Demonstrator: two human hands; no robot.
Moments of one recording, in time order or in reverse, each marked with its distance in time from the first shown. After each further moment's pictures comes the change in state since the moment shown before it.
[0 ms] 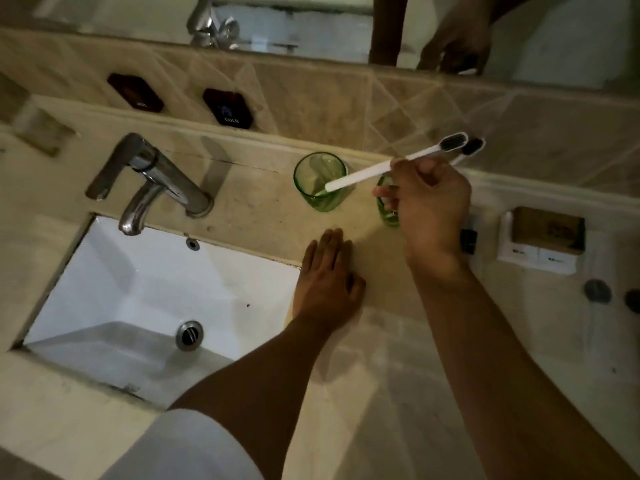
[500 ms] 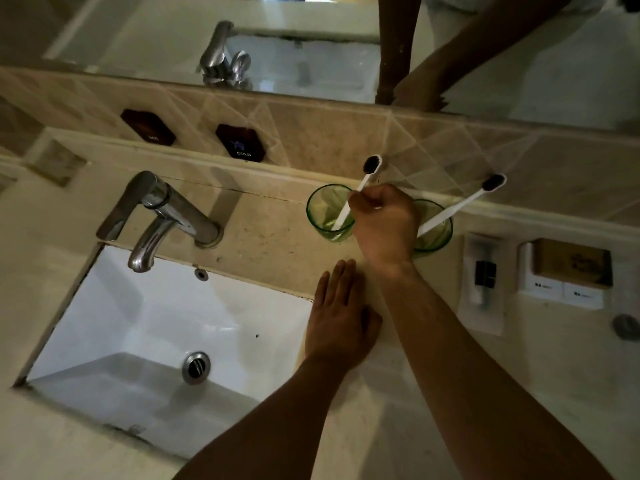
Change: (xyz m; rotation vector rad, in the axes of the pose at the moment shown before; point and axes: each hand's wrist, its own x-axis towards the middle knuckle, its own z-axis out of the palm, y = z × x) left_hand 0.000 -0.007 0.011 0.053 -0.033 0.029; right_hand 0.035 0.059 0.066 -0.411 -0.060 -0.166
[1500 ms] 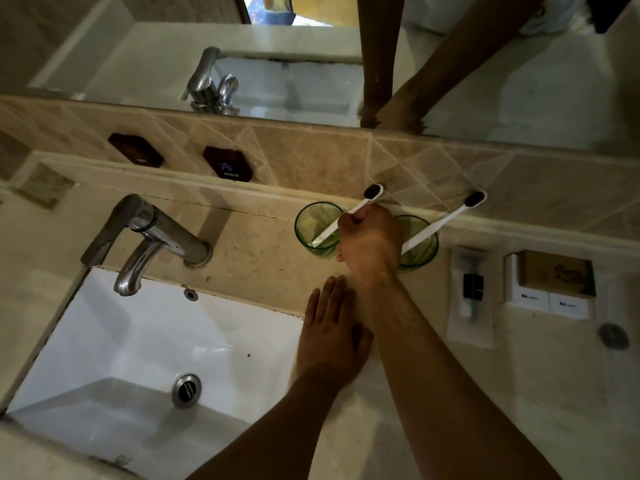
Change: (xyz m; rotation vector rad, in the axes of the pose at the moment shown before) left_hand 0.001 0.001 0.001 0.030 -0.029 -0.012; right_hand 0.015 0.016 0.015 -0.293 -0.032 0.016
